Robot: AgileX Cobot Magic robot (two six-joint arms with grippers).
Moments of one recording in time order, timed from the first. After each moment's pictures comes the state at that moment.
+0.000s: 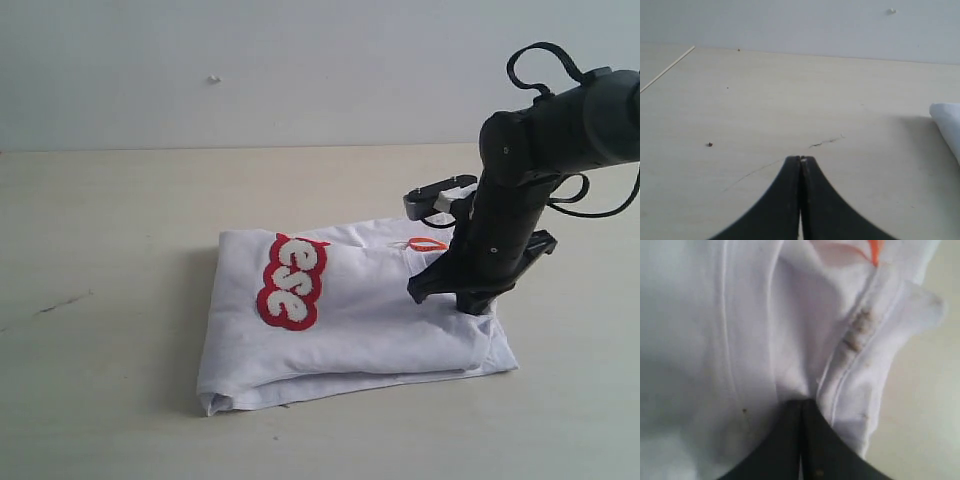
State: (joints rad) left arm 0.05 0.00 0.00 0.00 0.35 -0.03; right arm 0.19 2.04 -1.23 -0.01 0.76 -0.04
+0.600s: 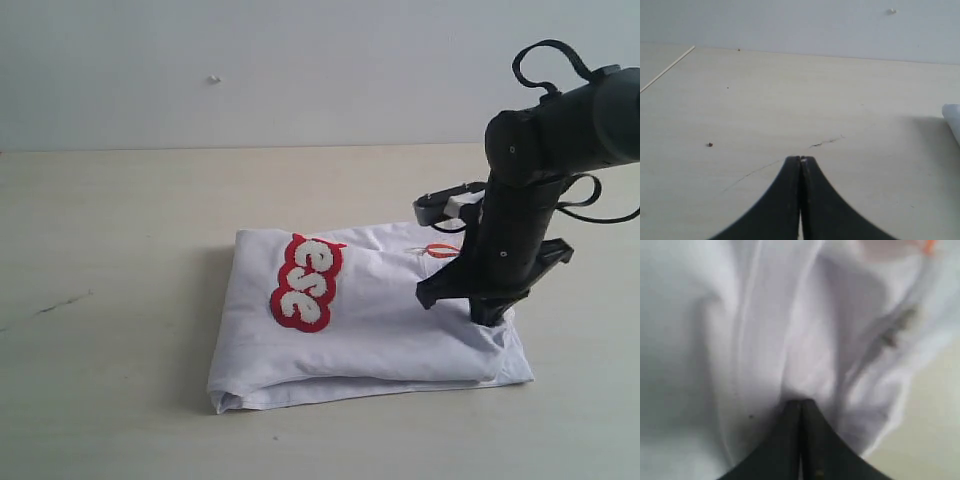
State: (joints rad) left arm 0.05 0.00 0.00 0.00 0.35 -0.03; right arm 0.18 2.01 -1.20 -0.02 0.83 0.01
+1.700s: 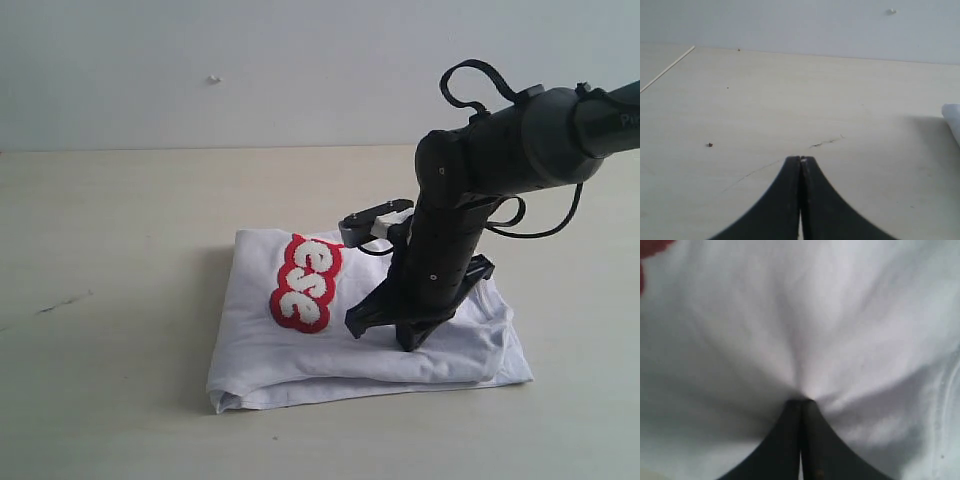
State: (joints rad) left arm 0.05 0.00 0.00 0.00 0.35 -0.03; right arm 0.36 2.06 -1.22 0.11 0.78 -0.07
